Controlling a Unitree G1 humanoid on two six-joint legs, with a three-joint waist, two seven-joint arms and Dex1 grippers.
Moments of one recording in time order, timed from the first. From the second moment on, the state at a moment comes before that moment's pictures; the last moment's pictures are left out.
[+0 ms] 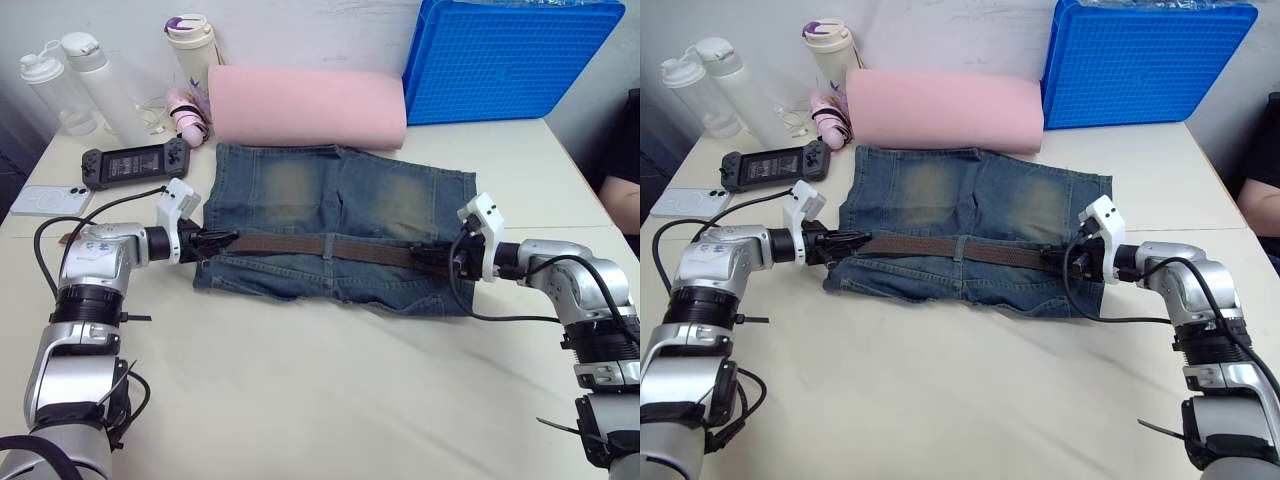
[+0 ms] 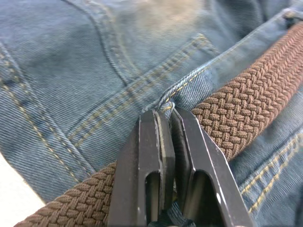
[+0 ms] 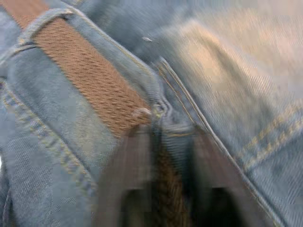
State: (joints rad) left arm -0.77 0.71 0.03 0.56 -0.26 0.57 -1.03; right arm -0.60 -0.76 0.04 0.18 0.43 0.65 1.02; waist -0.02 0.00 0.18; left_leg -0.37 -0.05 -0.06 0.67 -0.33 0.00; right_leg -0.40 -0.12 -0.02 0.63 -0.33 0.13
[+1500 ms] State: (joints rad) left arm -0.23 0.98 0.29 -0.18 -0.76 0.76 -1.25; right arm -0.09 -1.03 -0.04 -0.01 0.34 -0.64 0.86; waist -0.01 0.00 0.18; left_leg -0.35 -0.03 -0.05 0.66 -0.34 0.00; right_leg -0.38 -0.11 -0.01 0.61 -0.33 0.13
